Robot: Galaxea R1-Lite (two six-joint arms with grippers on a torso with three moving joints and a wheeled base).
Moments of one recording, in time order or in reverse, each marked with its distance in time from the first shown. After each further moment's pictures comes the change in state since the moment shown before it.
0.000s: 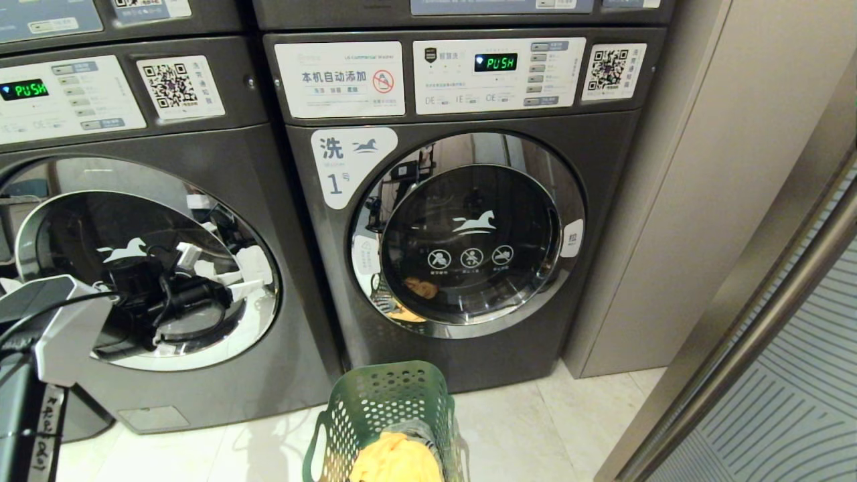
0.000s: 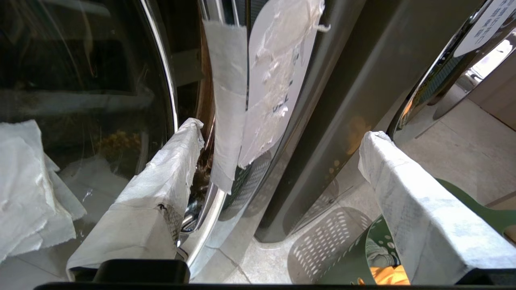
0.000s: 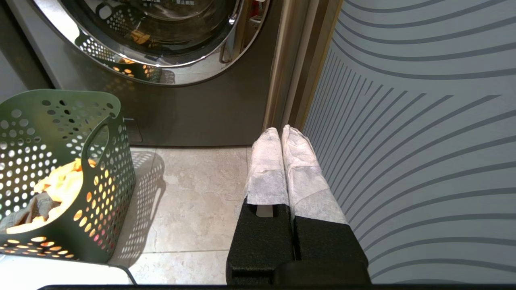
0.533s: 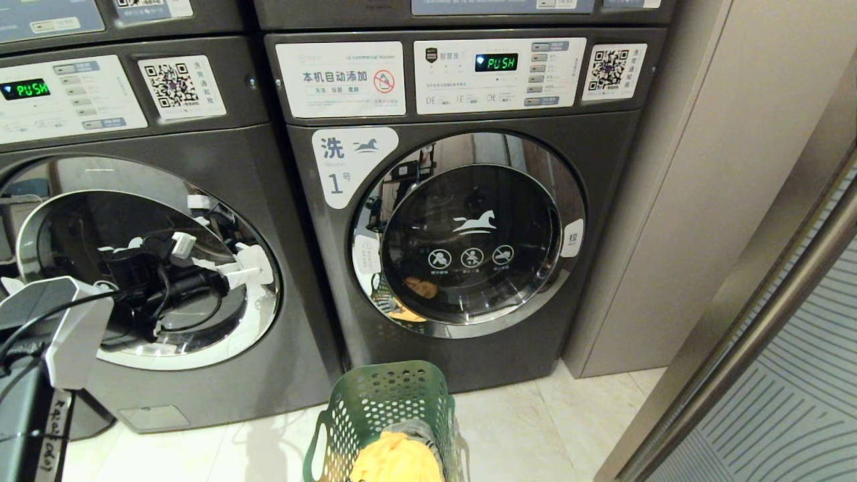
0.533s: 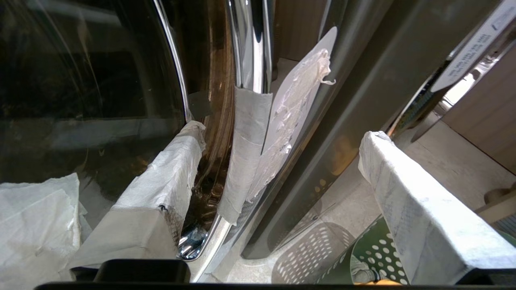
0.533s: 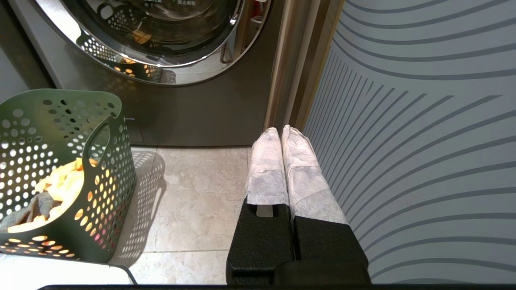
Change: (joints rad) left arm 0.002 0.041 -0.146 0.002 -0.041 -0.139; right arm 0.000 0.000 0.000 0.000 0.000 0.000
